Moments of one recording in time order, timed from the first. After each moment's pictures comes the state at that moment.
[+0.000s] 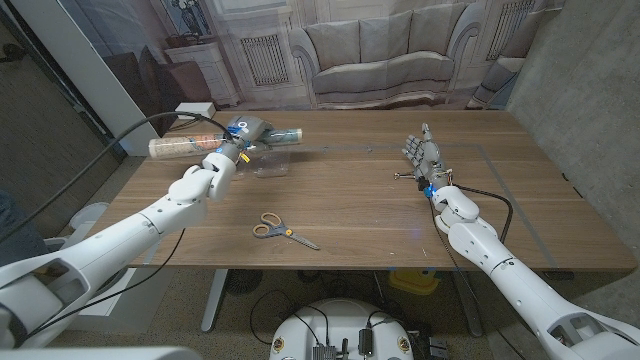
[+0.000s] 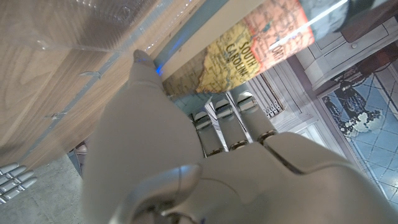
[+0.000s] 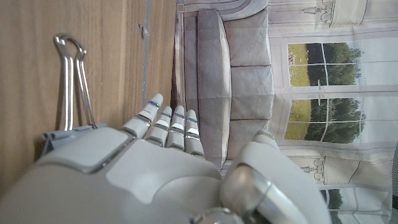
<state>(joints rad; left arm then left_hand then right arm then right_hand) 0.65 0.84 0.71 -1.57 0.81 0.25 0.30 1.30 0.16 -0.09 -0.06 0.23 0.80 -0.08 0.26 0.20 0.82 -0.18 0.24 0.30 0.80 -0.09 0.25 0.28 0.73 -0.07 0.46 0.19 -0.91 -0.43 -0.34 -1.40 0.74 0.21 -0.13 0.34 0.05 0.06 0.02 0.20 0.29 0.08 0.20 0.18 0.29 0.09 0.21 0.18 0.22 0.03 0.19 0.18 0.25 -0.03 0.31 0.18</state>
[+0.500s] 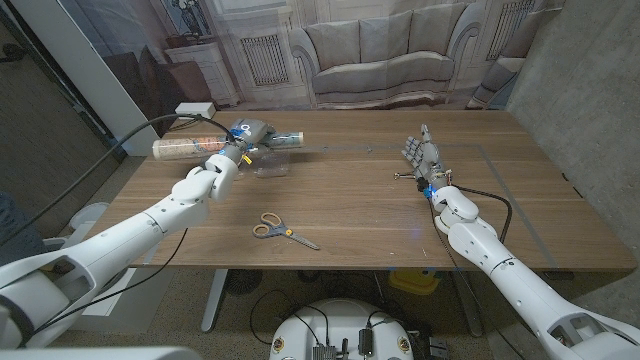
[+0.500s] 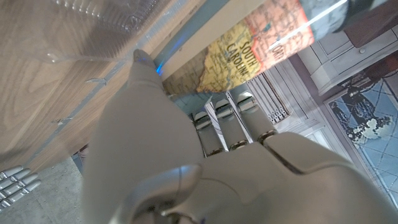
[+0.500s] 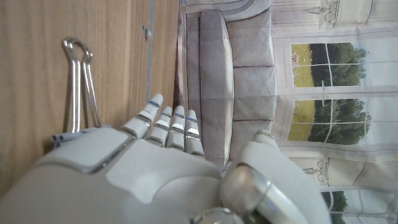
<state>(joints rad) 0.62 0.82 0.73 -1.53 0.81 0.24 0.30 1.30 0.16 -0.09 -0.06 0.23 0.80 -0.08 0.25 0.20 0.82 -0.18 0.23 0.30 0.80 -0.09 0.25 0.28 0.71 -0.07 0.46 0.19 -0.91 -0.43 -0.35 -1.40 0.74 0.20 -0.14 0.34 0.05 0.06 0.02 0.20 0.29 0.08 0.20 0.18 0.29 0.09 0.21 0.18 0.22 0.03 0.19 0.18 0.25 -0.03 0.31 0.18</state>
